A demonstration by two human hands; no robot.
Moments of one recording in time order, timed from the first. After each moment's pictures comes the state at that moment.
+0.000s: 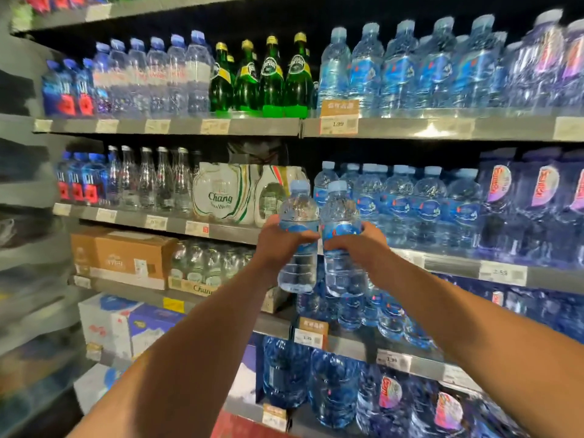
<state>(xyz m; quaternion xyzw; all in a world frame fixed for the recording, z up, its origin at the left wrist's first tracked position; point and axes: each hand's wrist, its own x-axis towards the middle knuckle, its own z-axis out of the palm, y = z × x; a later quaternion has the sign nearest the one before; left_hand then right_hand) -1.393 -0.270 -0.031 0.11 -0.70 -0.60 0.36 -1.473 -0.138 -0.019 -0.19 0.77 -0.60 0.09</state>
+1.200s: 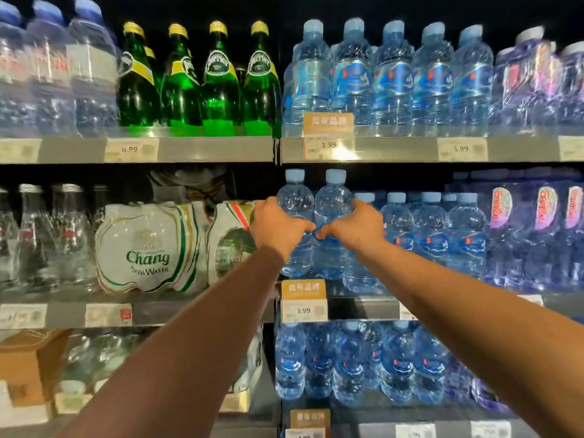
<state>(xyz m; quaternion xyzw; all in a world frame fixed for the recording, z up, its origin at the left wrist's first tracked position) -1.583 -0.370 0.032 0.12 -0.82 -0.39 0.40 -1.595 -0.237 0.044 -0.09 0.84 -0.50 -0.19</state>
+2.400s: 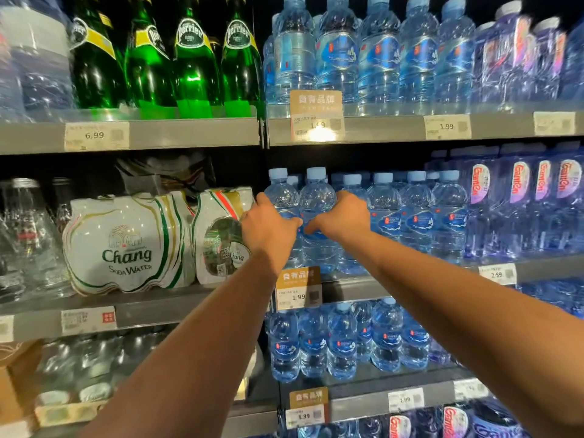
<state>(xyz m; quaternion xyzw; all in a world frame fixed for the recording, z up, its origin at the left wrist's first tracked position) -1.576 -0.365 0.019 0.14 -0.87 -0.27 0.38 -1.594 -0.248 0.036 -0.04 0.89 -0.42 -0.18</state>
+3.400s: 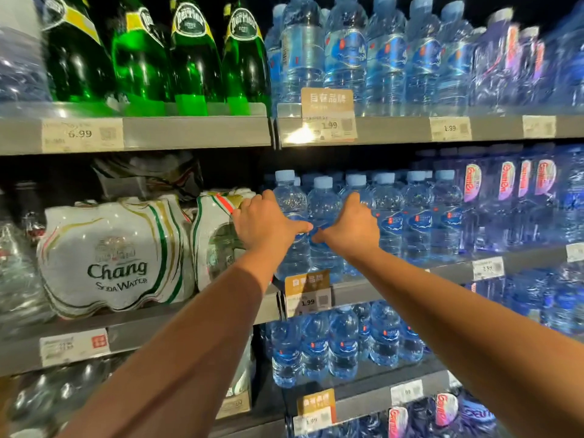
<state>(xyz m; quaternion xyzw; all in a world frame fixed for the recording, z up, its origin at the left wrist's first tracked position) -1.592 -0.394 0.030 0.09 -0.92 -0.14 0.35 -1.591 -0.263 0.023 0.01 0.90 -0.35 -0.25</state>
